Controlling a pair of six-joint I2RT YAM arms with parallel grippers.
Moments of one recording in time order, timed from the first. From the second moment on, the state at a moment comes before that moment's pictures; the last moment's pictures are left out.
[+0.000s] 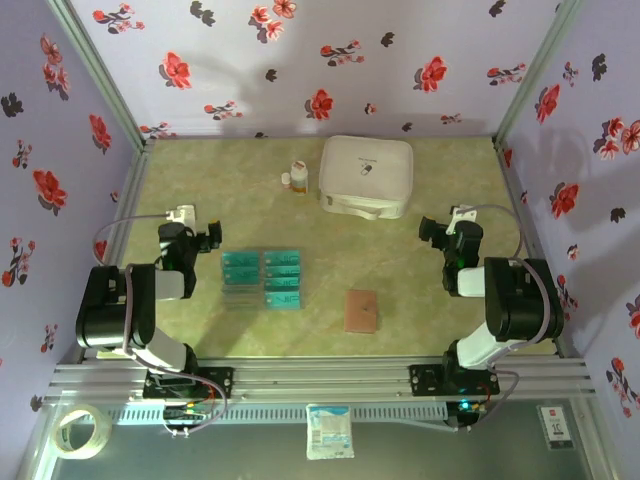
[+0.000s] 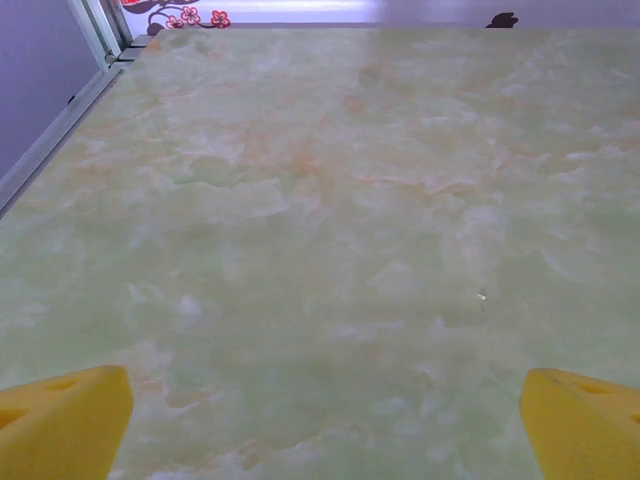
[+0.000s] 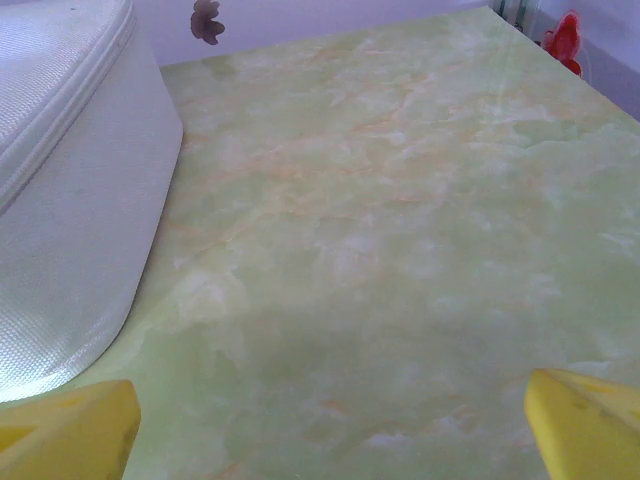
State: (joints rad) left arm 0.00 1.54 0.40 0.75 -0.07 0.01; right arm -0.03 1.57 0.39 0.79 0.05 0.12
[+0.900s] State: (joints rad) left arm 0.00 1.54 0.40 0.75 -0.08 0.01; right arm -0.03 1.57 0.39 0.78 0.05 0.12
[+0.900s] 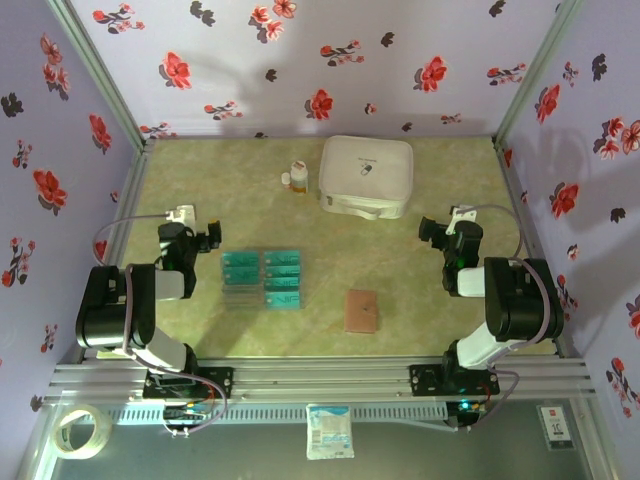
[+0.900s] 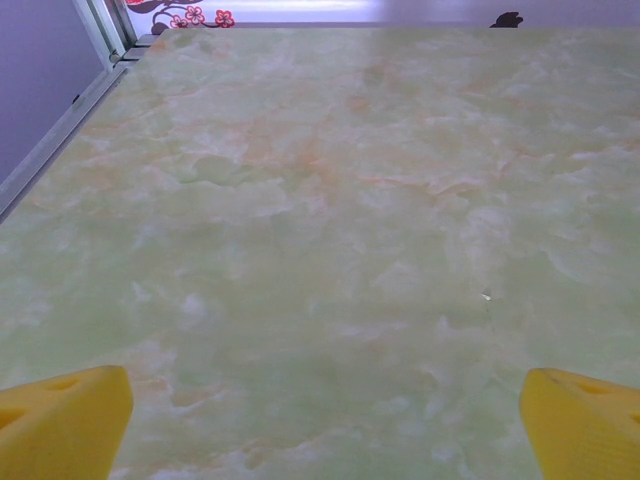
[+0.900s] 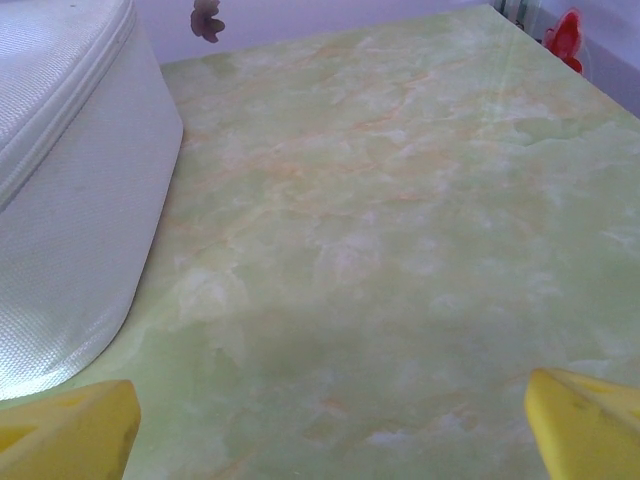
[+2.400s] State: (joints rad) left arm -0.09 1.00 0.84 -0.40 -0.10 -0.55; right arm 0.22 1.11 0.75 -0.24 -0.09 0.53
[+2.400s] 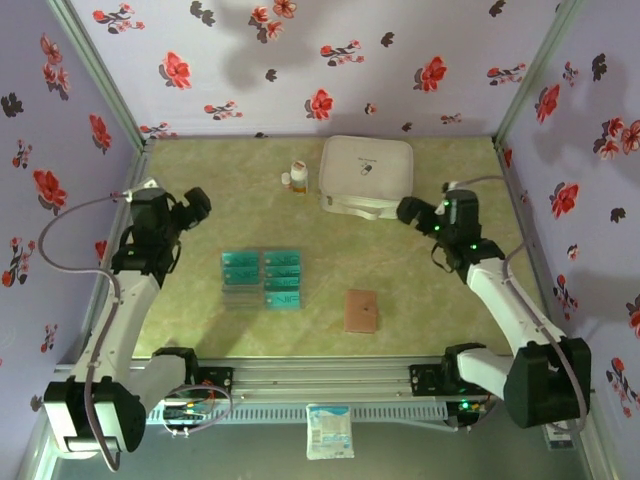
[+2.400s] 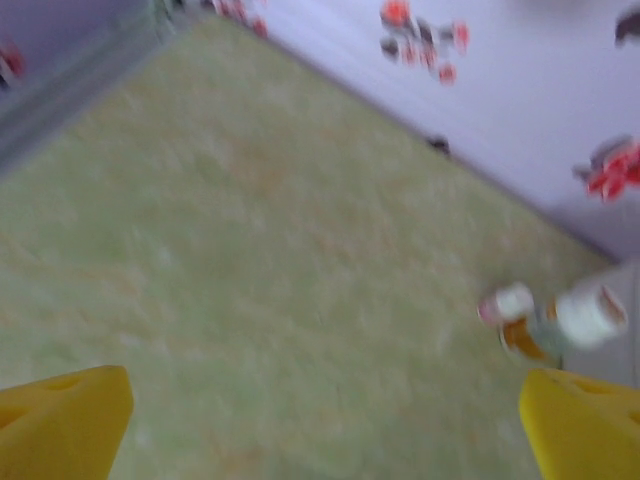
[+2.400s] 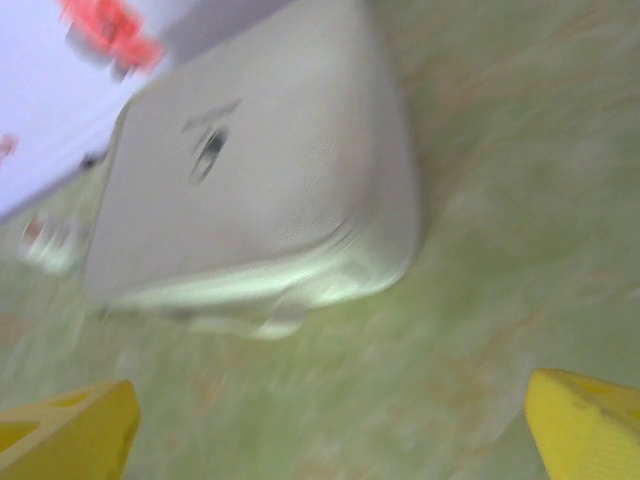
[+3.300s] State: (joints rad) left arm -0.18 1.24 0.95 -0.46 -0.05 -0.53; right arm 1.37 1.61 0.84 -0.04 0.17 0.55
